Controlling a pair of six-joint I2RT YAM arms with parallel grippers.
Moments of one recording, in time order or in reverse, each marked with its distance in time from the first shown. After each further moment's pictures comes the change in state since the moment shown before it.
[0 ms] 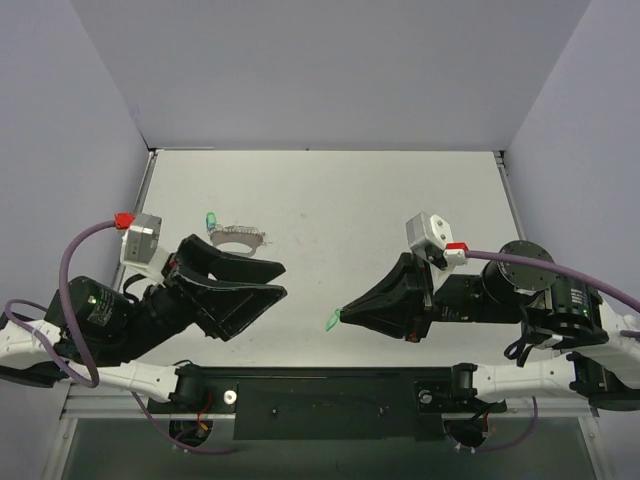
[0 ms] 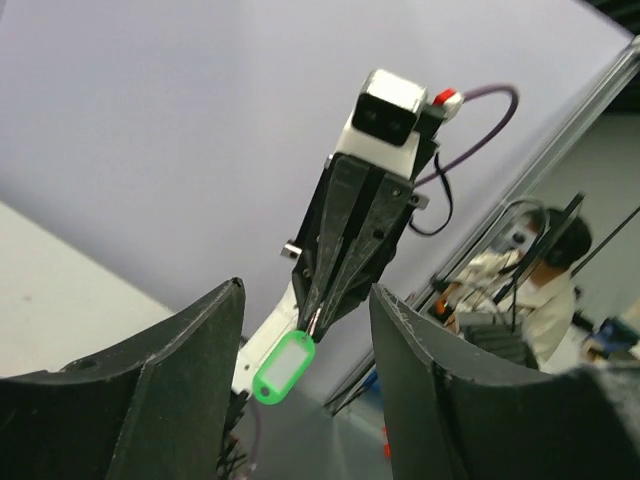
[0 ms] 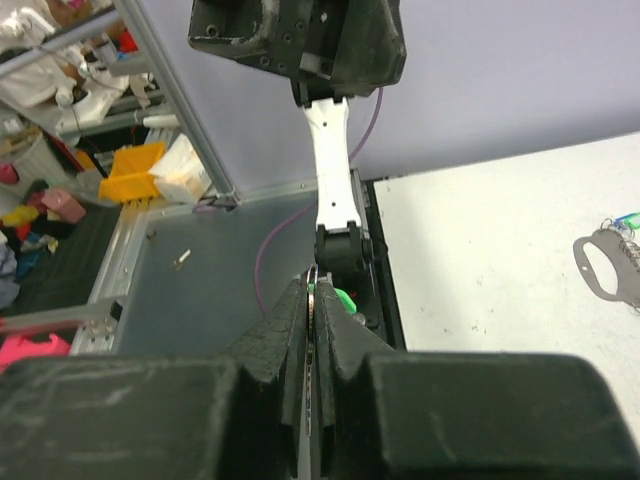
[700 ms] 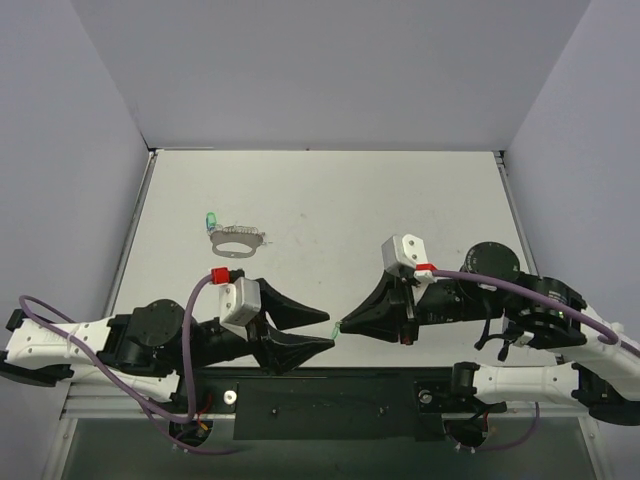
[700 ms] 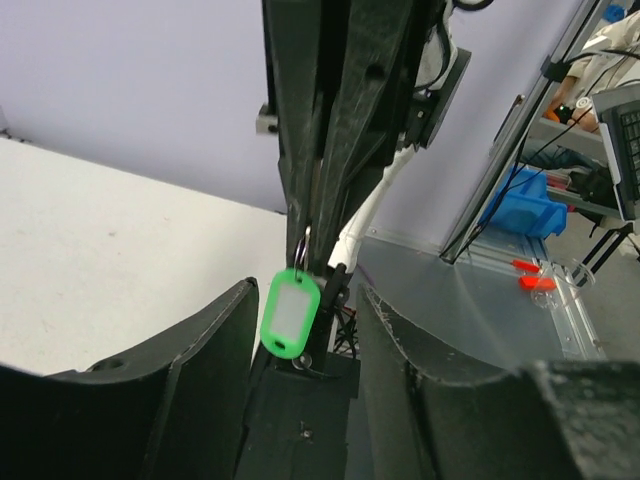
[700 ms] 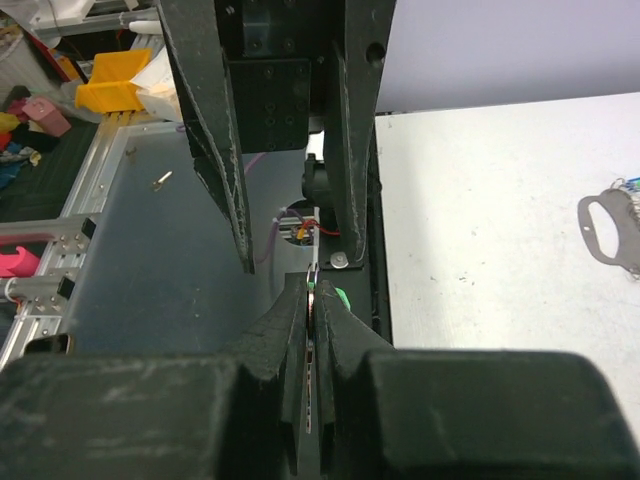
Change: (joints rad) left arm 0.000 0.077 -0.115 -0.179 0.176 0.272; right arm -0.115 -0.045 -0.121 -0.077 -0.196 -0.142
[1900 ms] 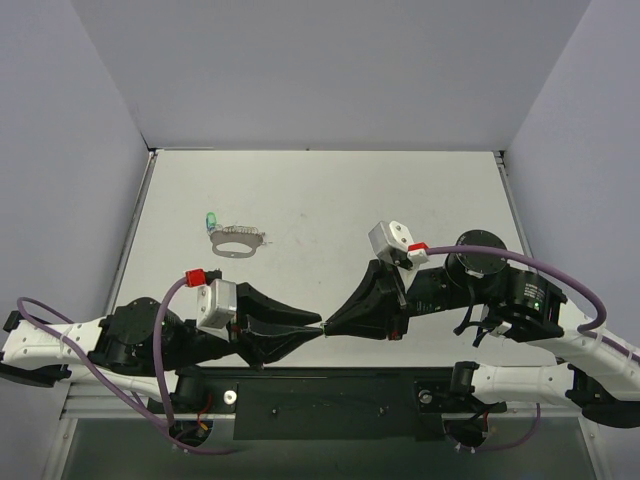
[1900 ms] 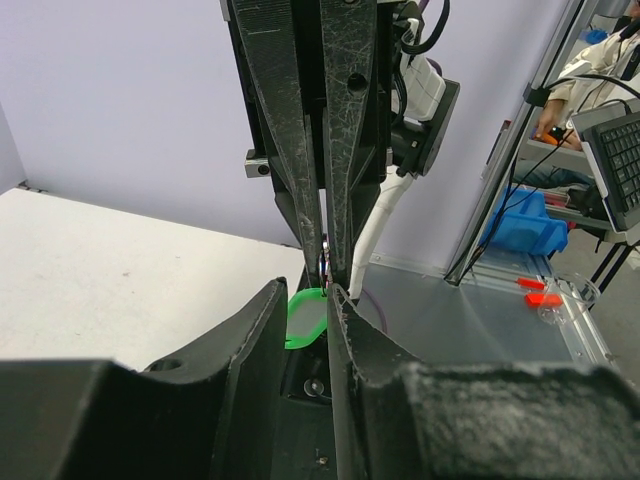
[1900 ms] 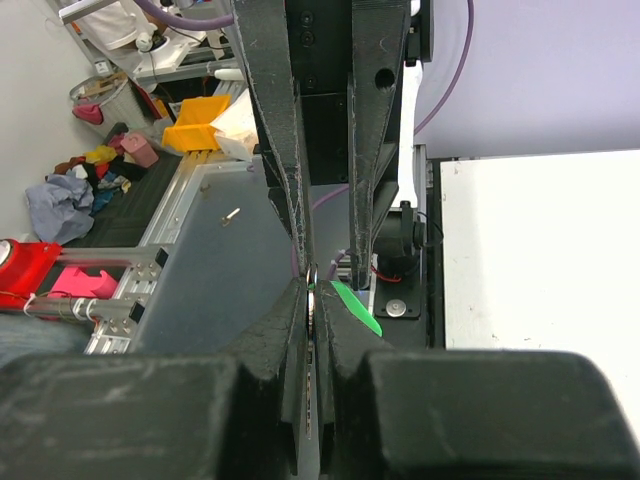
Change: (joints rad) left arm 0.000 -0.045 -0.018 0.073 0.018 0.090; right arm -0.068 0.054 -0.029 0.200 -0.218 0.136
